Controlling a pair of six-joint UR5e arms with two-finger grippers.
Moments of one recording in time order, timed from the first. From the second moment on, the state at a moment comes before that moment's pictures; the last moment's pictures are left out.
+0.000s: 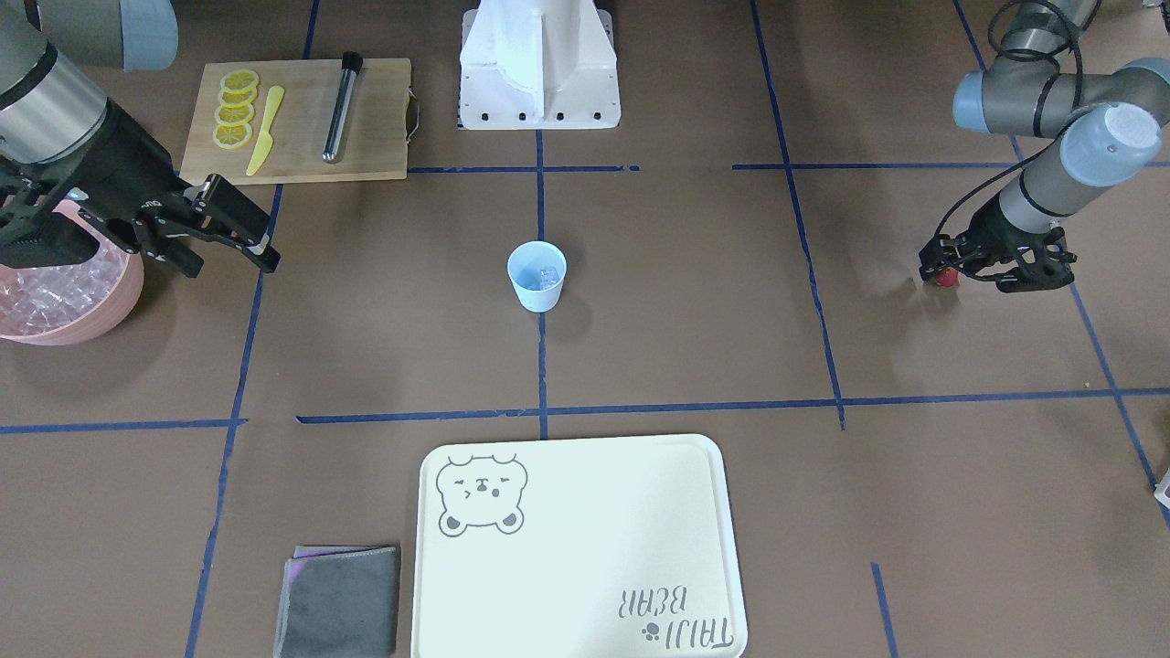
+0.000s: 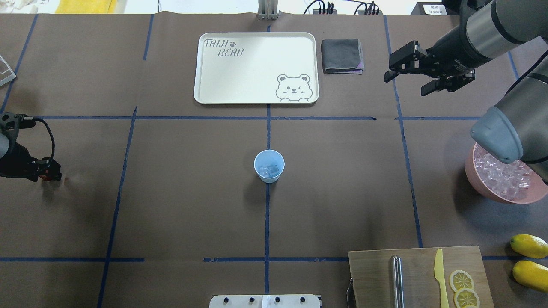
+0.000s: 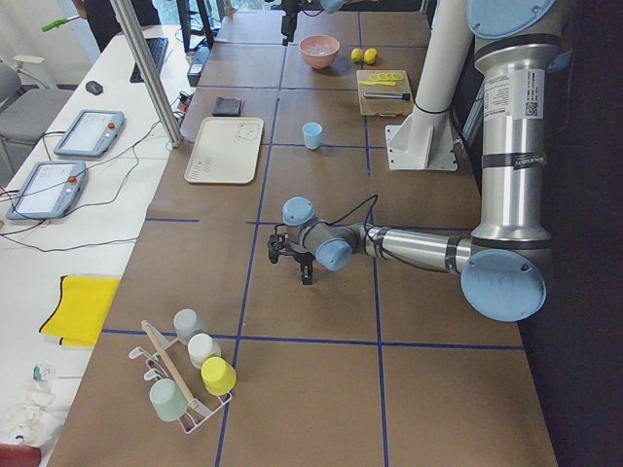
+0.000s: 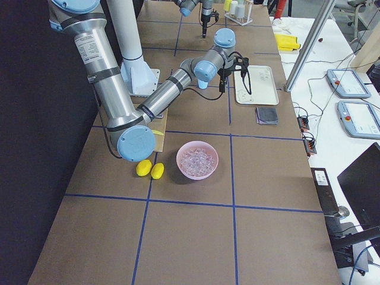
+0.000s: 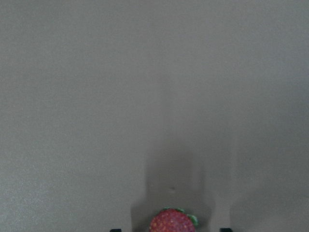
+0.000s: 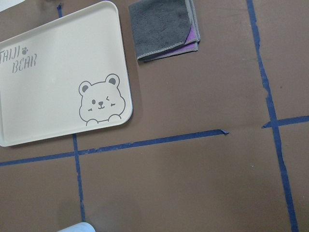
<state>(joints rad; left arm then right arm) -0.91 -1.51 -1.63 -2.09 -2.20 -0.87 1.02 -1.20 1.95 -1.44 2.31 1.15</state>
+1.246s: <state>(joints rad) -0.81 -1.94 -1.83 -1.79 -2.21 -1.21 1.05 -1.22 1.96 -1.43 2.31 1.14</state>
